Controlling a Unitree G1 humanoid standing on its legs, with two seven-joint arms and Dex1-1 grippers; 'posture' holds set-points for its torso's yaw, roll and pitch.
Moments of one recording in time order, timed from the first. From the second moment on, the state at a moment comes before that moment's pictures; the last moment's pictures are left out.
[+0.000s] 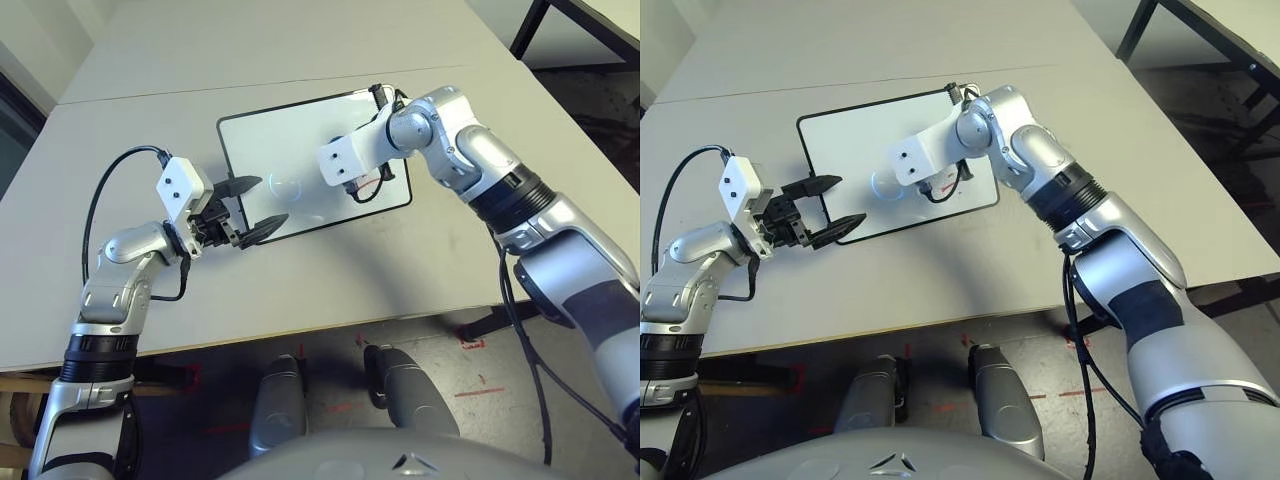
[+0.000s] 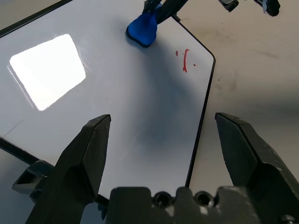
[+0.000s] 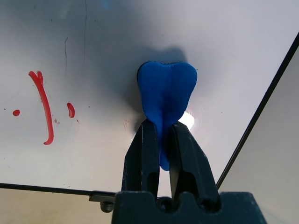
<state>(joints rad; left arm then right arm) -0.25 0.64 0.10 -0.06 -0.43 0.21 -0.94 -1.16 -0.39 0.62 0.40 -0.76 0.11 1.00</state>
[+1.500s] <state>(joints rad) -0.26 0.68 0.10 -0.04 -0.42 0.20 -0.97 -0.89 -0.58 0.52 0.02 -0.80 0.25 1.13</state>
